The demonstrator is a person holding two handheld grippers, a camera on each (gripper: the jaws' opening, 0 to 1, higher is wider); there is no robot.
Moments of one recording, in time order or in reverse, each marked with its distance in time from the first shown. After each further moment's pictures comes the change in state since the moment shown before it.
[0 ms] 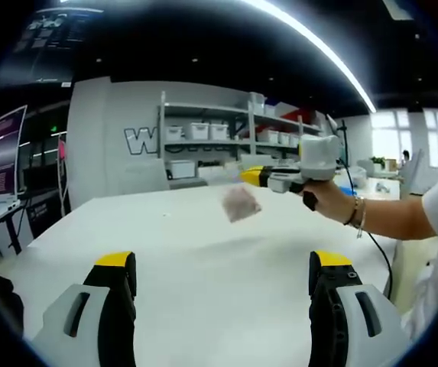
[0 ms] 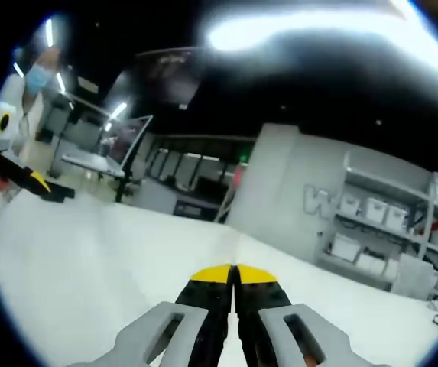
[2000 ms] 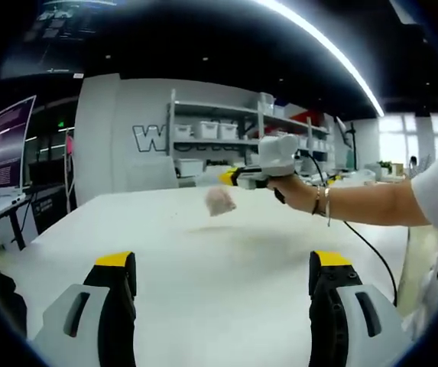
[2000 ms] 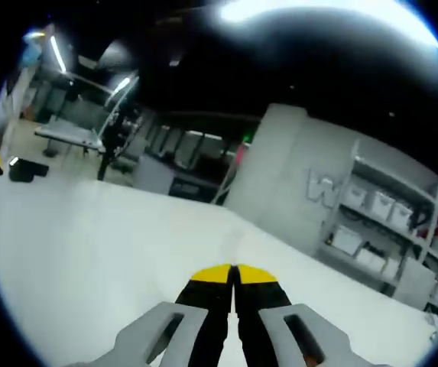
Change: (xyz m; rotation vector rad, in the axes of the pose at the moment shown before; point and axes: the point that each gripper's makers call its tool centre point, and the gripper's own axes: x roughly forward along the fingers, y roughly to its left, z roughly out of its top) left arm 0.007 0.031 -0.001 -0.026 0.000 0.039; right arm 0.110 -0.019 -0.022 -0.056 0.122 0.003
